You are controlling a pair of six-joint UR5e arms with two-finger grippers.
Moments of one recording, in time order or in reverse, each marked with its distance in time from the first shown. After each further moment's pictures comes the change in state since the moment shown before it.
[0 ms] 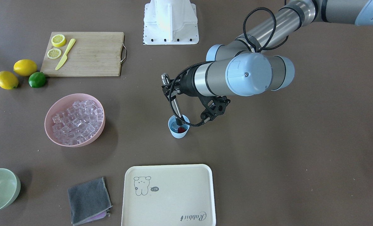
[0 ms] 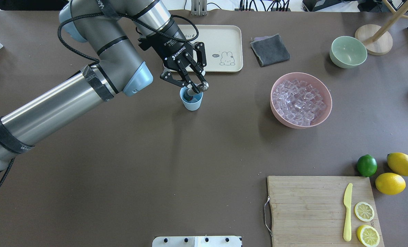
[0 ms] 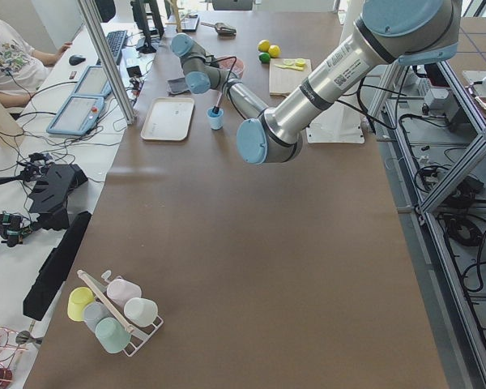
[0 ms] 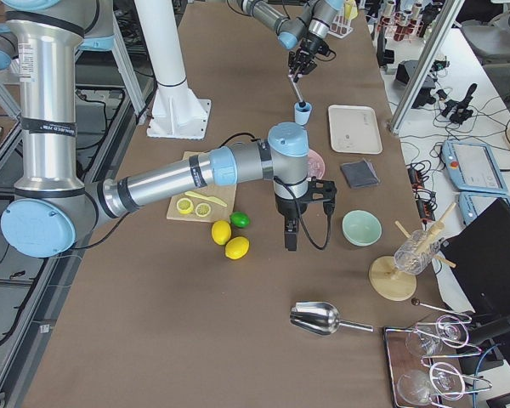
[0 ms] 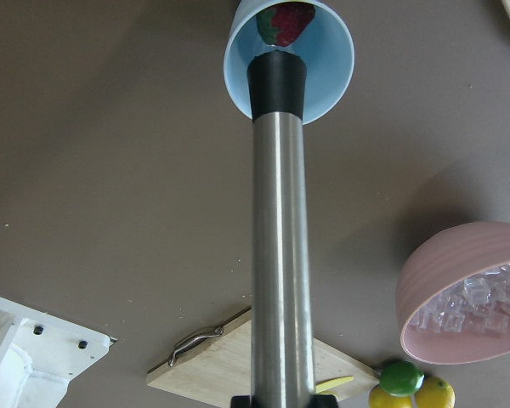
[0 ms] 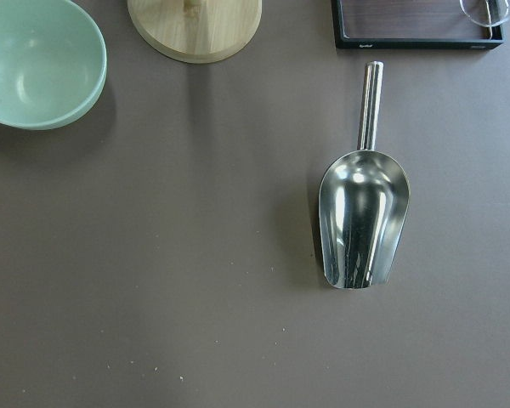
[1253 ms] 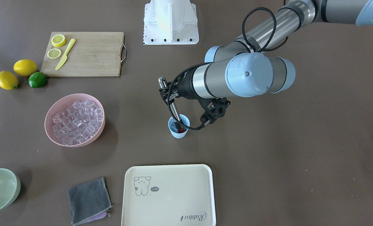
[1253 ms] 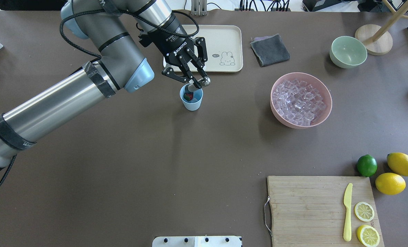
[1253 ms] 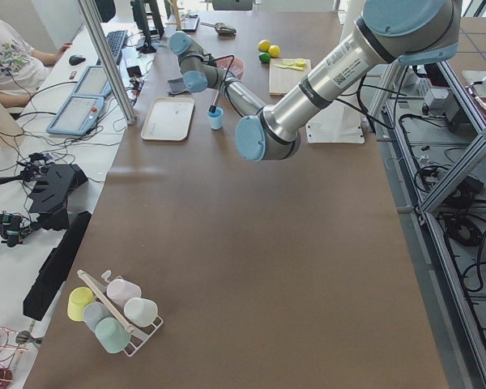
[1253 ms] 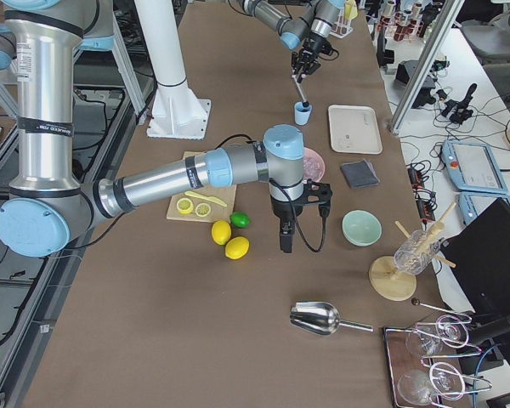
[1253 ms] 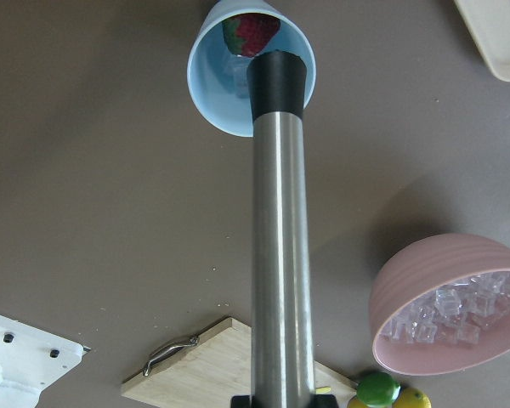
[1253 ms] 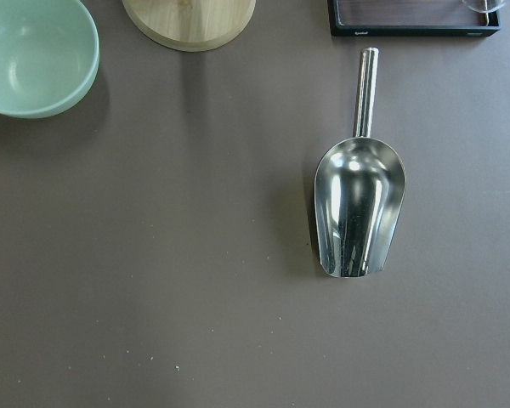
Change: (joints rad) left arm -0.007 -0.006 0.024 -0.039 0.011 -0.040; right arm 0.000 -0.020 0.013 0.001 0.001 0.001
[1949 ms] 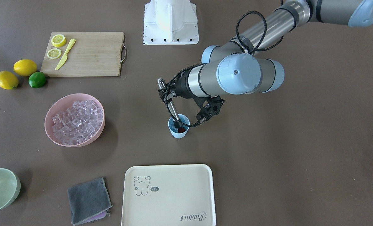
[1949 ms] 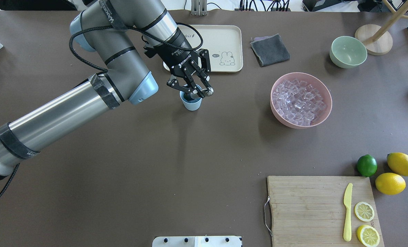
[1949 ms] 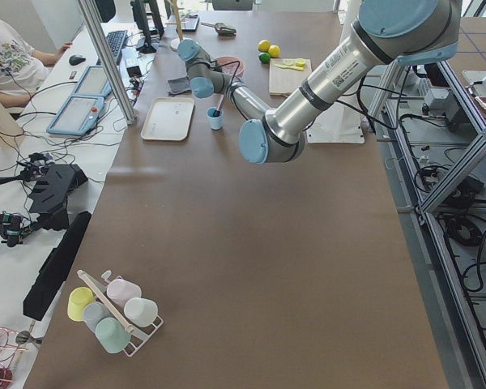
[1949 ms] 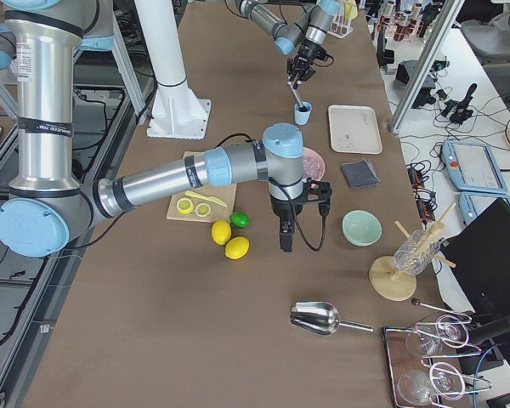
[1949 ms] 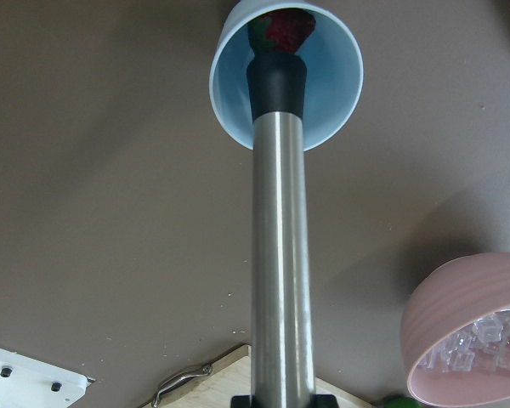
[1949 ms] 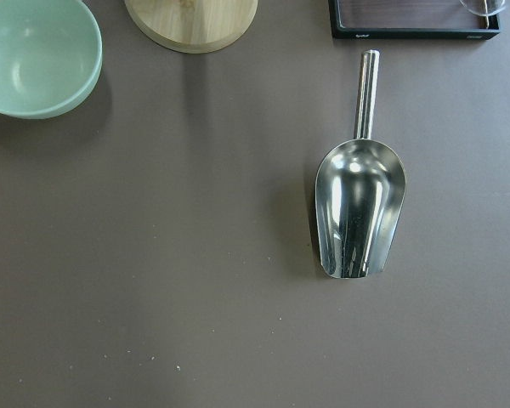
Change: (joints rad) left arm 0.023 -0.001 -0.020 -0.016 0.058 -0.053; right arm 0.000 -0.001 0.004 0.000 -0.001 -0.001
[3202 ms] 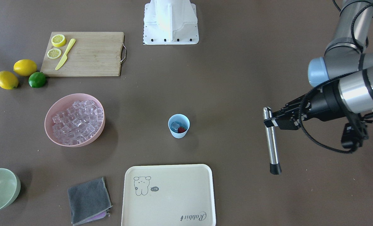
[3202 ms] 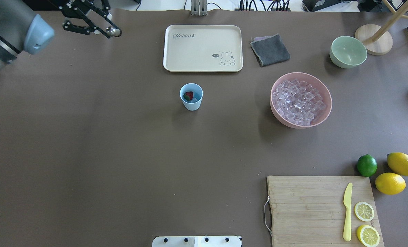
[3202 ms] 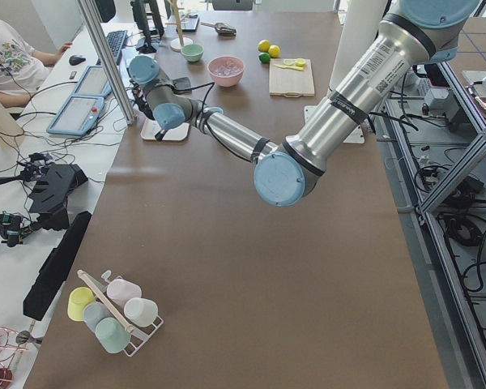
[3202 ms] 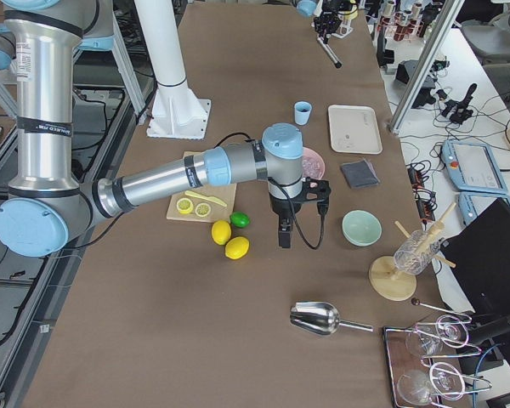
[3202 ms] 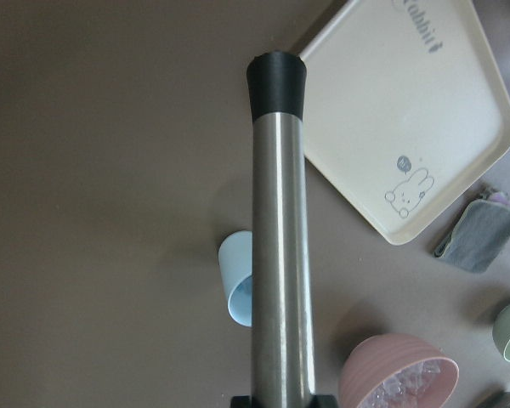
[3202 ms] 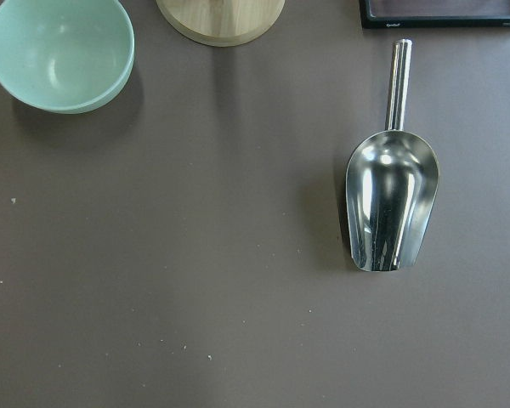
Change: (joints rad) left arm -0.403 0.325 -0.134 0.000 -0.053 0.471; right arm 0.002 0.007 0.004 -0.002 0.073 0.000
